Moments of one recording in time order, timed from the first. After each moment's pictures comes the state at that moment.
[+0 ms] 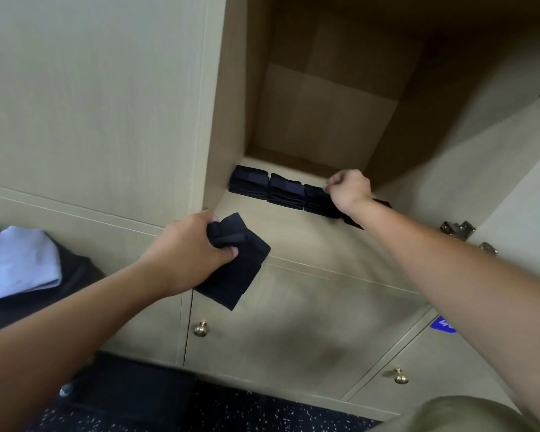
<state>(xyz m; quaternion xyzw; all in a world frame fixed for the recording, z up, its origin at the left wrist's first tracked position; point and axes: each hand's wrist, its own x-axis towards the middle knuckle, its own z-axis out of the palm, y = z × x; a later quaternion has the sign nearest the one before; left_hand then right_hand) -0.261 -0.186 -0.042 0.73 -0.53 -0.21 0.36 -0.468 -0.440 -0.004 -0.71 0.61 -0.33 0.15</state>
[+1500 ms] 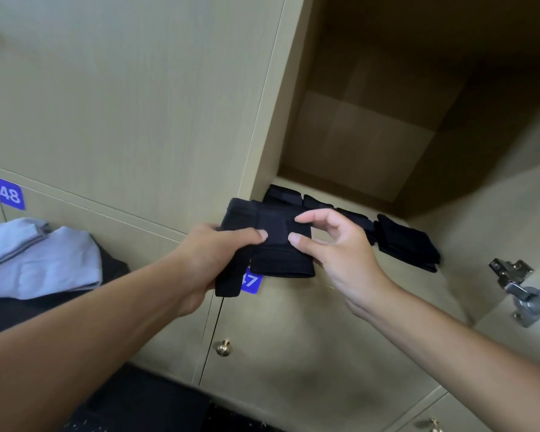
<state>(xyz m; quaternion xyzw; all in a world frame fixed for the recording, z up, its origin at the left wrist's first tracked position) -0.248 -0.174 -0.037 0.58 -0.31 -0.48 0.58 -0.420 -0.273 -0.024 -0.72 0.35 -0.41 0.44</state>
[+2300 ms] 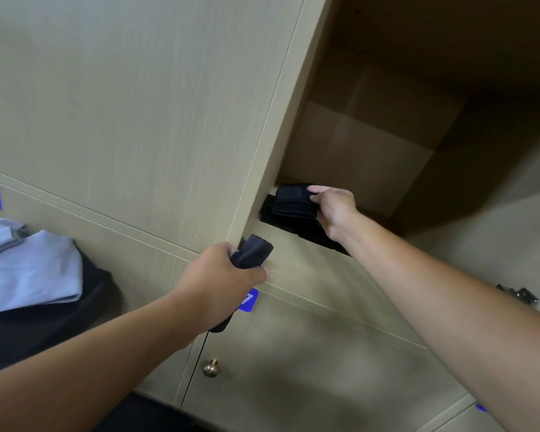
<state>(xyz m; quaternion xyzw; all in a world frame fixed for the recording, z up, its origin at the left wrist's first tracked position) -0.253 -0.191 -0.055 0.67 -0.40 -0.36 0.51 -0.353 -0.424 0.004 -0.56 0.52 -0.44 0.47</state>
